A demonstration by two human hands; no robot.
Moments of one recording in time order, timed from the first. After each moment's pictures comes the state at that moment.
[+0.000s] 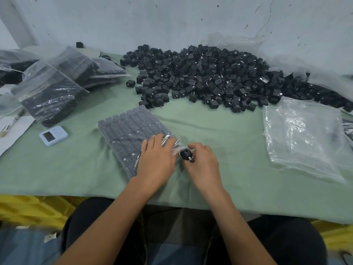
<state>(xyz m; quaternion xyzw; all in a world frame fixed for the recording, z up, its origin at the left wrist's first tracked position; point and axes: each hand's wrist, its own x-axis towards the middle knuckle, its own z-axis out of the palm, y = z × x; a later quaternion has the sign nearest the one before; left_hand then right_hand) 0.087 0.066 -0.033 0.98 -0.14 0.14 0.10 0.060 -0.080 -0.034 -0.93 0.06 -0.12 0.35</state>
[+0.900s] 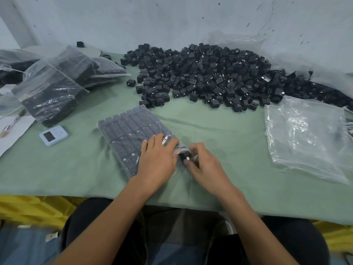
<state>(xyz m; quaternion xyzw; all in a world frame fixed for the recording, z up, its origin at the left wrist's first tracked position) 0.087 0.064 -0.029 0.98 -0.13 0.12 0.09 0.063 -0.110 -0.046 -0.91 -0.10 -0.07 0.39</state>
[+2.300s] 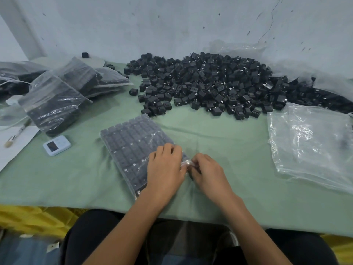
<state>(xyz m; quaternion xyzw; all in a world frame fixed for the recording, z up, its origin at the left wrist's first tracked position) 0.084 0.044 -0.028 0.97 -0.12 0.17 0.13 0.072 -0.107 -0.045 -0.95 -0.06 -0.12 0.29</state>
